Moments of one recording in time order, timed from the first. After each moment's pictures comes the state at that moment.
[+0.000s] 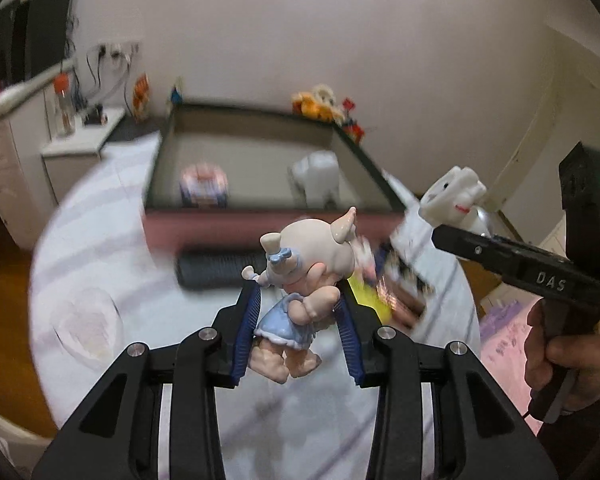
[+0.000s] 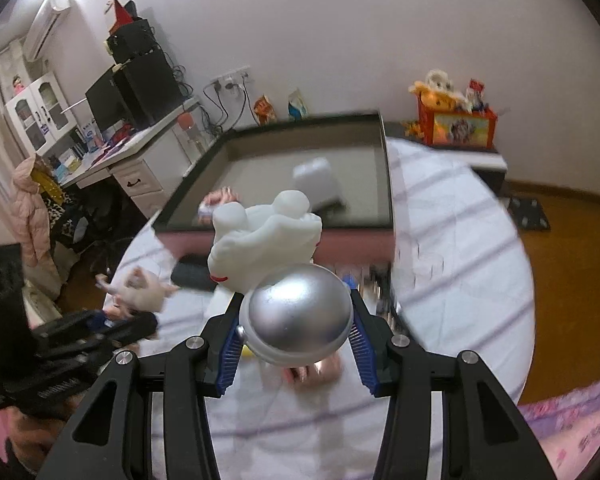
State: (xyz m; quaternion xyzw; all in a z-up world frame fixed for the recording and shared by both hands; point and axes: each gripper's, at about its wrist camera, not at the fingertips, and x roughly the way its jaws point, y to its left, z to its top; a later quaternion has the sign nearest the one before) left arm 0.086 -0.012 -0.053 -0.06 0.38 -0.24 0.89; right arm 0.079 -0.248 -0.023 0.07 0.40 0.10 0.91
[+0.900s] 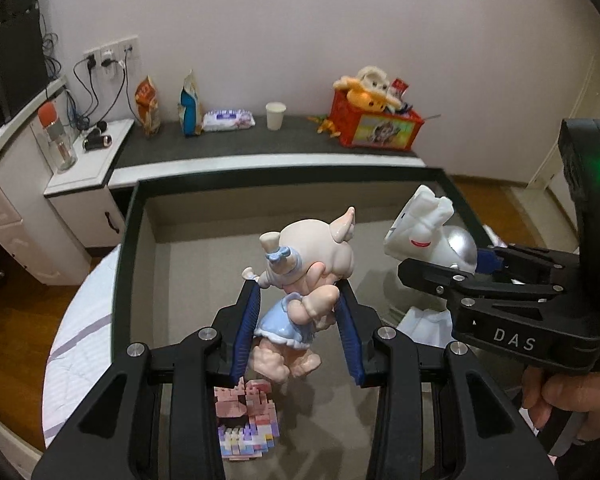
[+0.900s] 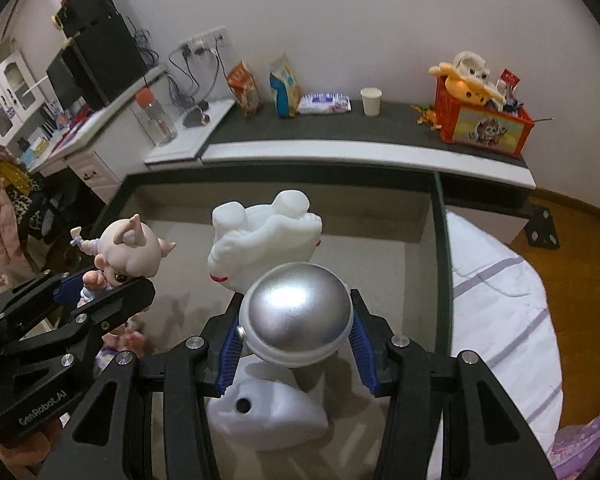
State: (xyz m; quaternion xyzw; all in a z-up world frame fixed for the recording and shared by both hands) left arm 0.318 -0.082 -0.078 0.01 0.45 -0.18 0.88; right arm 0.301 -0.249 -0.078 0.05 0.49 0.09 0.86
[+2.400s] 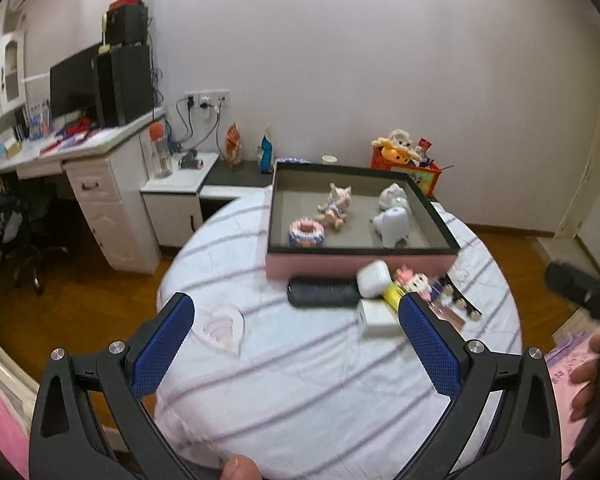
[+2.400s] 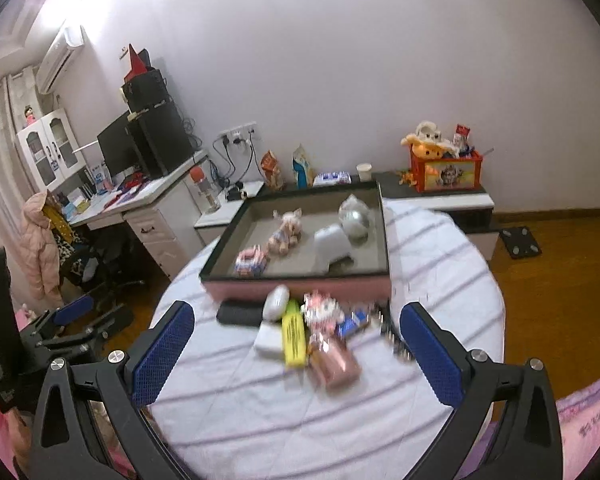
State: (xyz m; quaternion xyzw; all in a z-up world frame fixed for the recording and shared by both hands) left arm 0.018 0.023 0.010 -0.02 0.34 -0.08 0.94; right arm 0.002 -0.236 0.029 0.10 0.33 0.08 0.93
